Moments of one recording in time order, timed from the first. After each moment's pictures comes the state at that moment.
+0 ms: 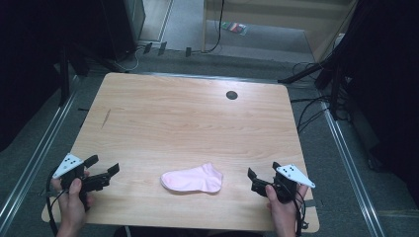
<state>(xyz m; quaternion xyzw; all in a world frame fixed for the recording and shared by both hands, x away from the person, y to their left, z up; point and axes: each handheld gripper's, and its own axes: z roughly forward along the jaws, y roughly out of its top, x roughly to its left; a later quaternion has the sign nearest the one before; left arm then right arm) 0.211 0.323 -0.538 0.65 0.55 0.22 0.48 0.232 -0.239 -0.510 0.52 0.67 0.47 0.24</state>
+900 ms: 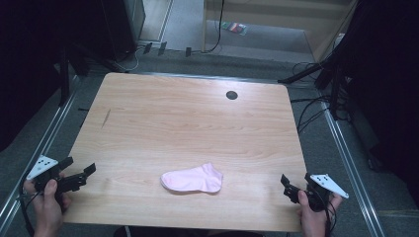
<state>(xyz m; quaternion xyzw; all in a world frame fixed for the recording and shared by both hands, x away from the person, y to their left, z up) 0.204 0.381 -0.546 0.64 0.57 0.25 0.45 0.223 -0.331 -0.535 0.59 0.64 0.41 0.27</state>
